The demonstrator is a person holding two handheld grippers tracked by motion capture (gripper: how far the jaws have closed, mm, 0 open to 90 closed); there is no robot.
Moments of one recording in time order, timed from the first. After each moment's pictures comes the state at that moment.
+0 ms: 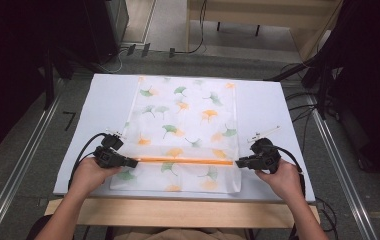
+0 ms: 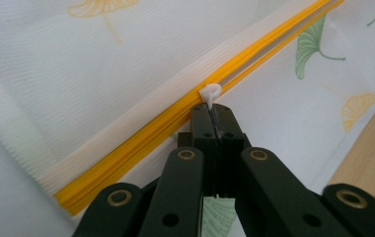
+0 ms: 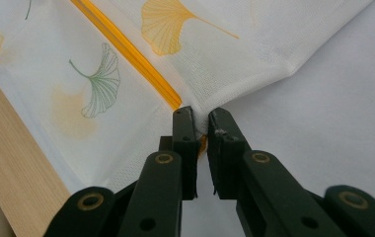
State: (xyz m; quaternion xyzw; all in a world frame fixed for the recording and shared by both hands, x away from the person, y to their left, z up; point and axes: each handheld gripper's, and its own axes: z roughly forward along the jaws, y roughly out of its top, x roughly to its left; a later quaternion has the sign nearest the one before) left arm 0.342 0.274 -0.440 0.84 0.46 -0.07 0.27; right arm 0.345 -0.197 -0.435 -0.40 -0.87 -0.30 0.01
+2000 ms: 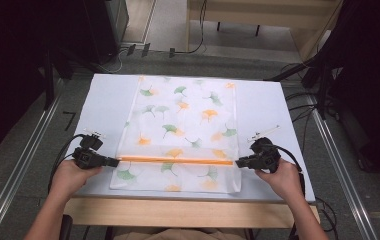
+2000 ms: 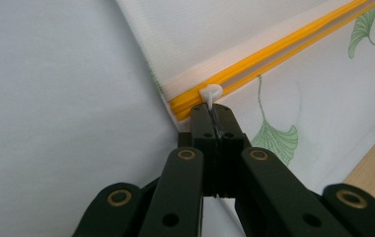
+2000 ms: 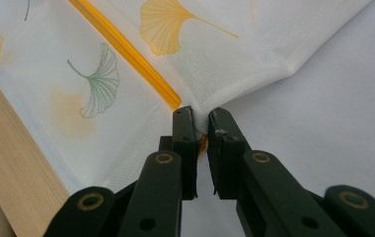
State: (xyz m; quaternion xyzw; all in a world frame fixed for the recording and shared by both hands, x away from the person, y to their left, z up) left arm 0.333 0.325 -0.436 0.82 0.51 -0.05 0.26; right arm 0.348 -0.197 -0.436 -0.40 -0.87 -0.30 0.02
